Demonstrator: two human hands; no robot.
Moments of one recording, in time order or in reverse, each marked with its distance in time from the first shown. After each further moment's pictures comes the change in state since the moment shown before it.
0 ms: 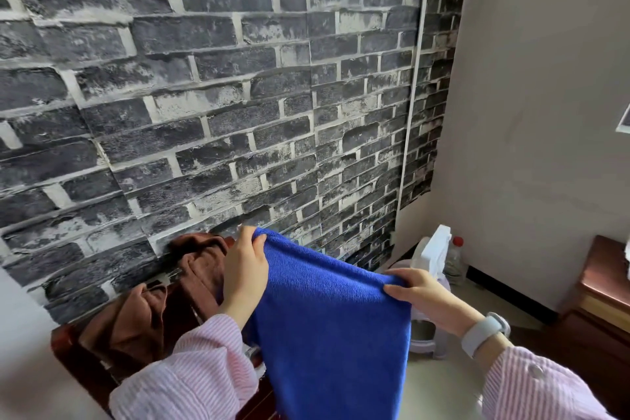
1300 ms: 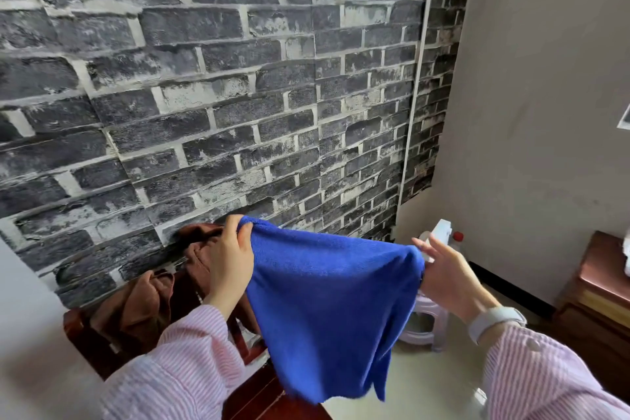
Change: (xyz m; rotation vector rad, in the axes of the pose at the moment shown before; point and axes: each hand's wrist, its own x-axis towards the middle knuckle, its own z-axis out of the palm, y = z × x) left_hand 0.000 -0.020 -0.021 -0.027 0.014 -0.045; right_hand -0.012 -0.013 -0.016 0.965 0.134 0.175
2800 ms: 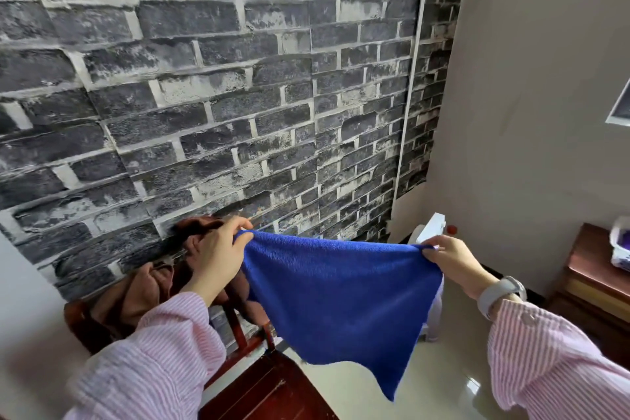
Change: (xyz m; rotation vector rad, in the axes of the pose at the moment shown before) left_hand 0.015 -0.040 -0.001 0.055 -0.236 0.128; right_hand 0.001 -0.012 -0.020 -1.060 0.273 -0.283
